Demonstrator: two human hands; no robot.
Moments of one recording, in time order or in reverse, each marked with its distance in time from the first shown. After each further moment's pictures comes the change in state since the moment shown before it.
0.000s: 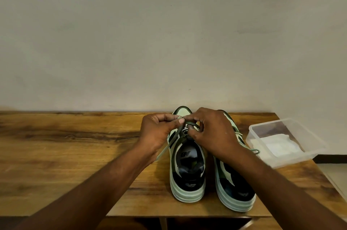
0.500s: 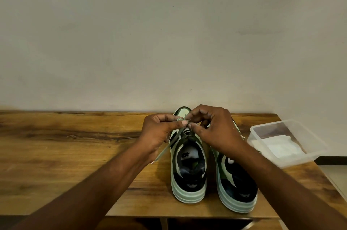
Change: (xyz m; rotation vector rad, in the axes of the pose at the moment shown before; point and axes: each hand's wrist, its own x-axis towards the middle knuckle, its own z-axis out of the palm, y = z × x) left_hand 0.000 0.007 -0.004 0.026 -0.068 -0.092; right_hand 0.001 0.000 -0.010 0.393 -0.004 0.090
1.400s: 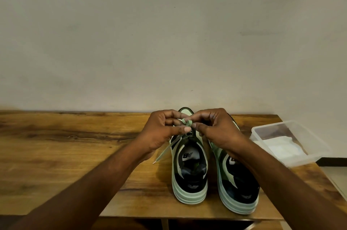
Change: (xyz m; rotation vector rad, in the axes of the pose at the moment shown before) left_hand 0.003 0.007 -0.010 0.122 -0.242 0.143; right_hand 0.003 -0.003 -0.004 0.315 -0.119 0.181
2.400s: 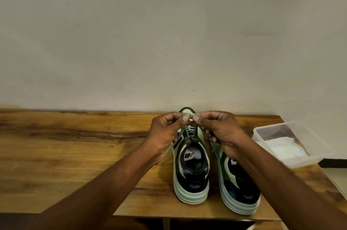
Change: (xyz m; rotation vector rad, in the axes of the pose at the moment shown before) left_hand 0.005 -0.022 0.016 -0.176 0.199 -0.030; right_hand 0.008 0.014 0.005 0.386 0.189 0.365
